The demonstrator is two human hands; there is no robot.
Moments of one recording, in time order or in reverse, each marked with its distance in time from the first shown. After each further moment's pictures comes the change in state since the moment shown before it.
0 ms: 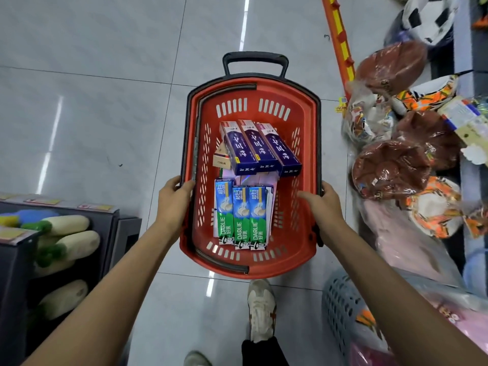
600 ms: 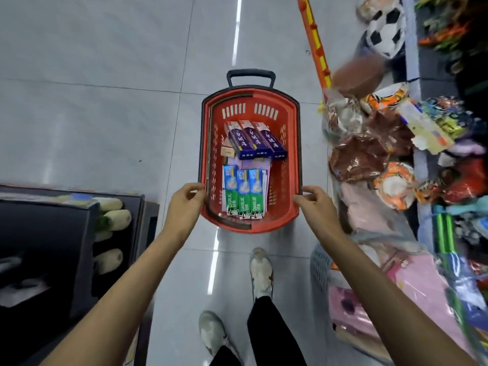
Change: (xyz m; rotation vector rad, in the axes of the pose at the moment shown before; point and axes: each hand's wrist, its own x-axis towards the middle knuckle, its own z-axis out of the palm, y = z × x) left_hand -0.166 0.031 -0.066 0.208 -0.098 0.159; right_hand -0.182 -0.022 -0.045 -0.244 0.015 -0.133
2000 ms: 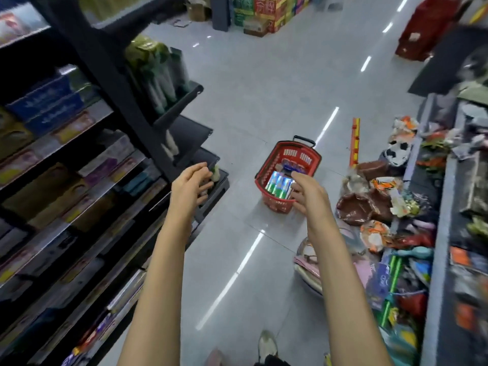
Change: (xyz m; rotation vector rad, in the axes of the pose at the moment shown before) left_hand -0.762 0.050 -0.050 -0.630 0.510 0.205; right_hand -0.604 0.018 -0.302 0.381 -0.471 -0.369
